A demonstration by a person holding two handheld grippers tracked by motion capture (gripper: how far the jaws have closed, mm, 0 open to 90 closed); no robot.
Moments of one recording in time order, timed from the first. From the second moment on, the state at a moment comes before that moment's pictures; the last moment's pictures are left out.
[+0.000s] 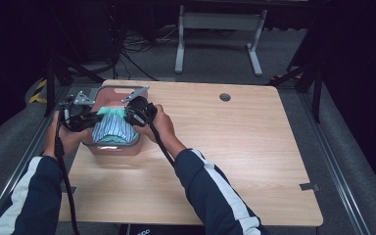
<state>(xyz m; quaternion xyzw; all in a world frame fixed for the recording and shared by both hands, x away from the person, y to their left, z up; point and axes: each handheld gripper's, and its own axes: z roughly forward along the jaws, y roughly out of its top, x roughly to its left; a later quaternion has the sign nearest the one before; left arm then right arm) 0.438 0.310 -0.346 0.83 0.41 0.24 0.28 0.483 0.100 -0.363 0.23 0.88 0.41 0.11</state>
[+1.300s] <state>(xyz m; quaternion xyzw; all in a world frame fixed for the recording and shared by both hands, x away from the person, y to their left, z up) 0.424 0.309 -0.372 0.82 0.42 0.24 0.31 0.476 0.087 -0.376 0.18 0.90 0.38 0.13</state>
